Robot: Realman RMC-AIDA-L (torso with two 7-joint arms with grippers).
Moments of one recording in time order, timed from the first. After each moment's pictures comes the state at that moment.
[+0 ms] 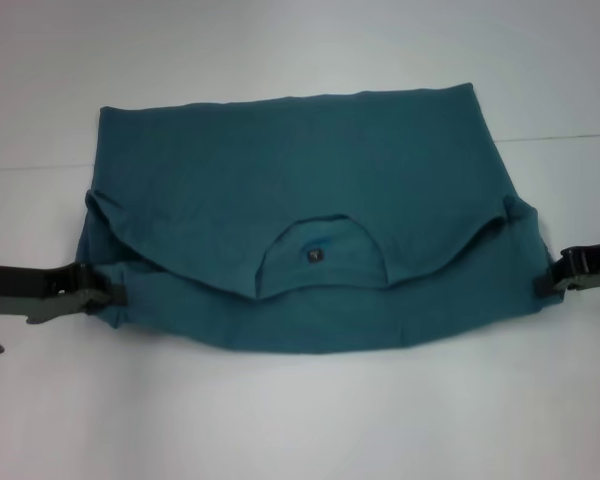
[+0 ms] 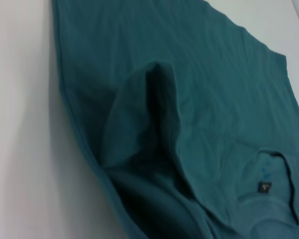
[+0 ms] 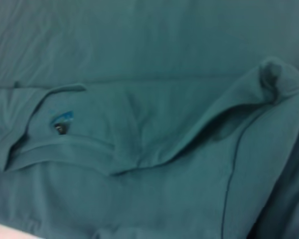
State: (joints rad) left arm -0.67 -1.98 0.70 0.67 2.33 1.32 -2.52; right arm 0.71 1.88 -0.73 -0.71 -2.53 -1.41 2.50
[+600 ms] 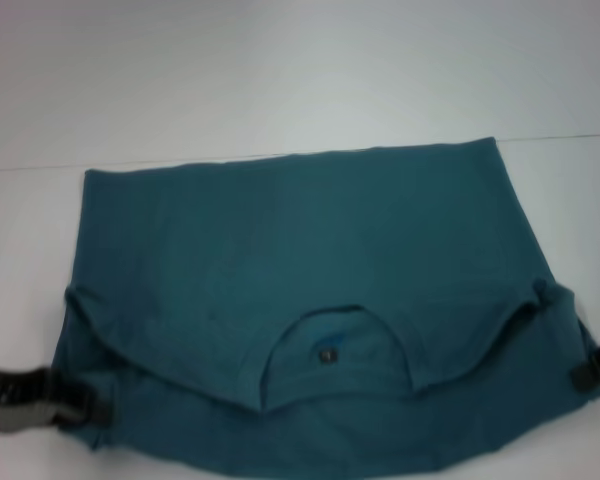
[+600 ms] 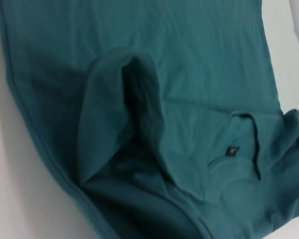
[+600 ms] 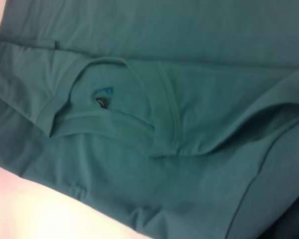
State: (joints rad) left arm -0.56 -1.98 0.70 0.83 2.37 1.75 -2.54; right arm 0.65 1.88 -0.72 -0.91 -2.57 -1.87 2.51
